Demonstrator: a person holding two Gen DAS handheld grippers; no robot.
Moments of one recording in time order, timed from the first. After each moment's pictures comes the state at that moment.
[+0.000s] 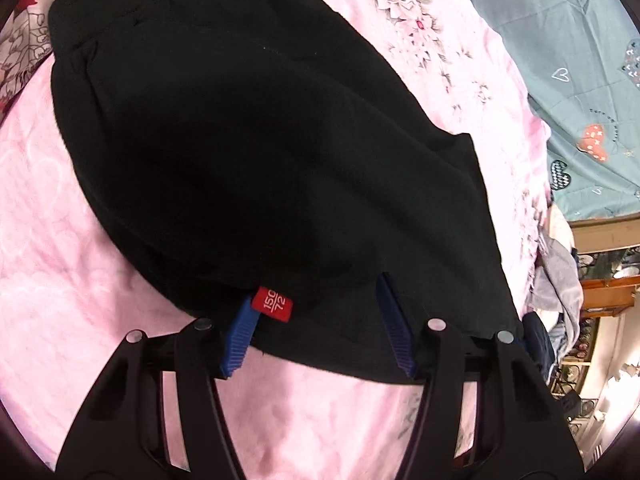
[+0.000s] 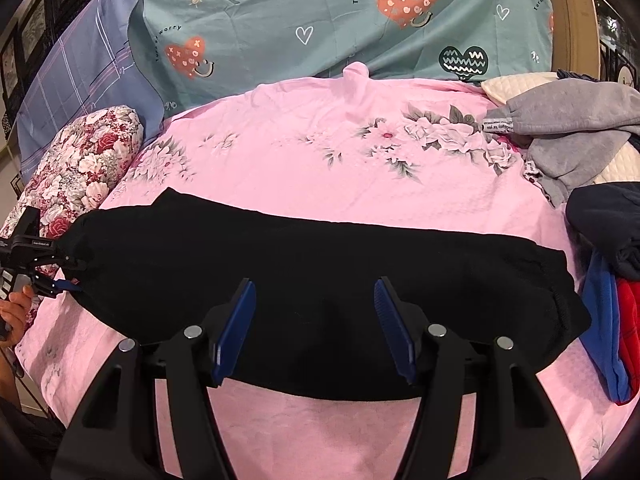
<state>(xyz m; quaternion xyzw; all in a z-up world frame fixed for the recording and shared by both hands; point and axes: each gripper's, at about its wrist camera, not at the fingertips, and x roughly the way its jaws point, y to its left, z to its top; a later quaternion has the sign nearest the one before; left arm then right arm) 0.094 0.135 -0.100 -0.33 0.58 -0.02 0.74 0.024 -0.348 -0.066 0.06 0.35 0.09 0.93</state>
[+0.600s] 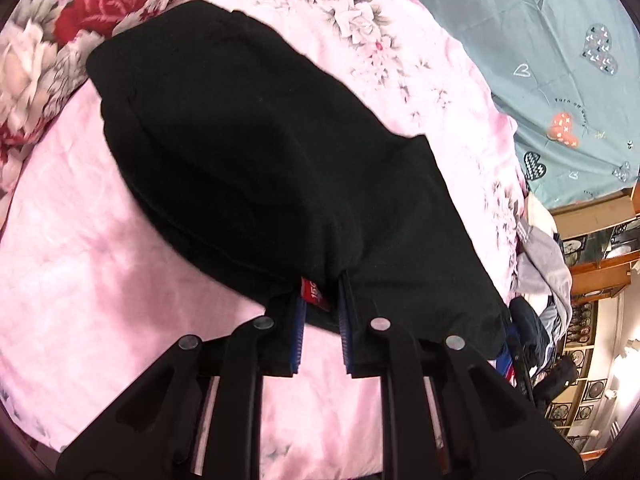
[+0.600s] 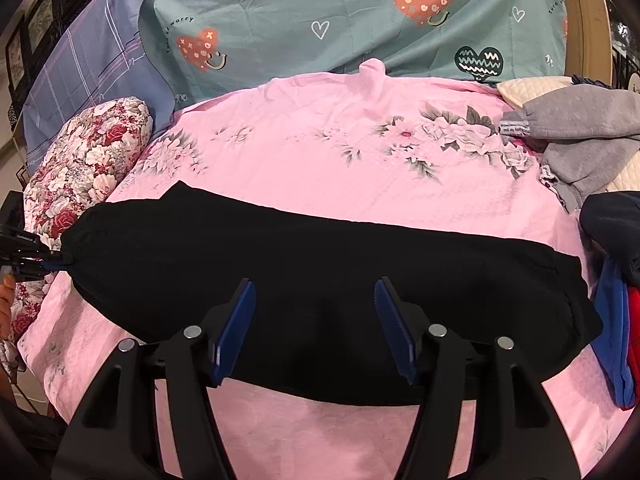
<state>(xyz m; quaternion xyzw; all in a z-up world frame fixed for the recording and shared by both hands) 0.056 0.147 -0.059 -0.31 0.56 -0.06 0.77 0.030 -0.331 -0.065 0.05 0.36 0.11 0.93</state>
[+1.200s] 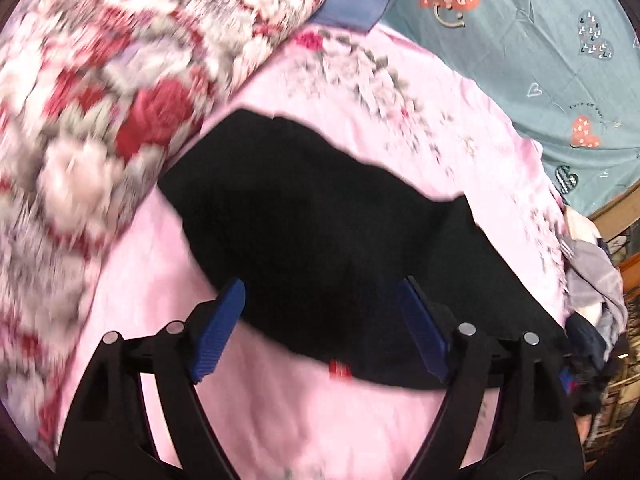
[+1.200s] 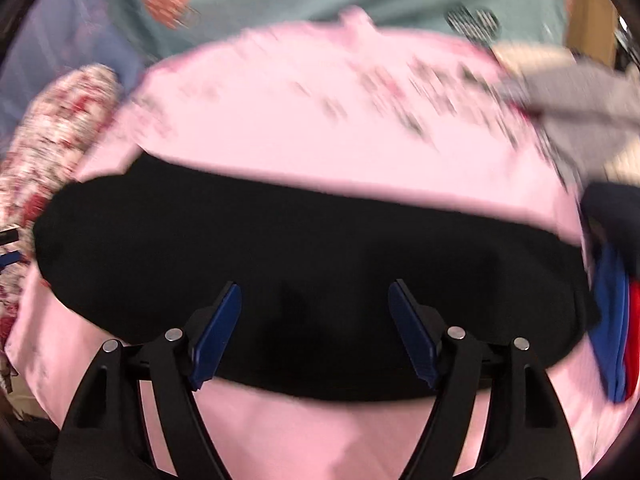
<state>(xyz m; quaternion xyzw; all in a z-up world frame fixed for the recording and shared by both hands) 0.070 0.178 -0.028 -0.21 0.48 0.02 0.85 0.068 -0.312 -0.073 0.03 0.43 0.08 0.90</state>
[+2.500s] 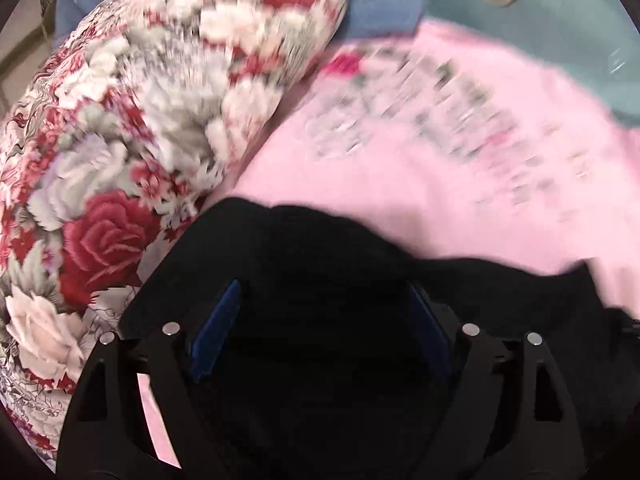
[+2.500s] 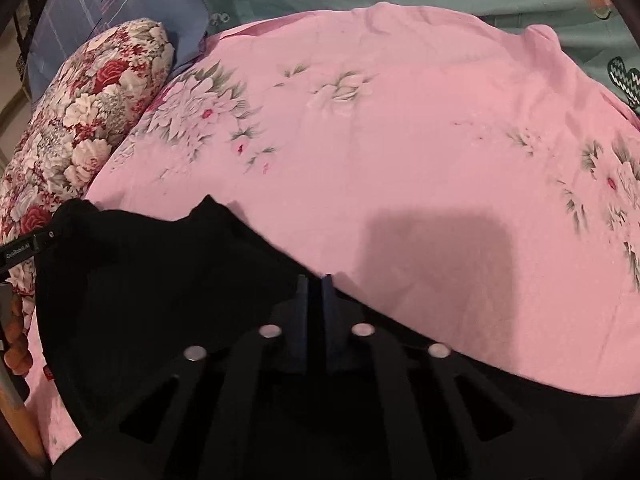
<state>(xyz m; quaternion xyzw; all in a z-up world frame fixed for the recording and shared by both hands) 0.190 0.155 -0.087 -0.04 0.48 0.20 0.86 0.248 -0.166 -0.113 0.01 0.46 0.19 0.87</state>
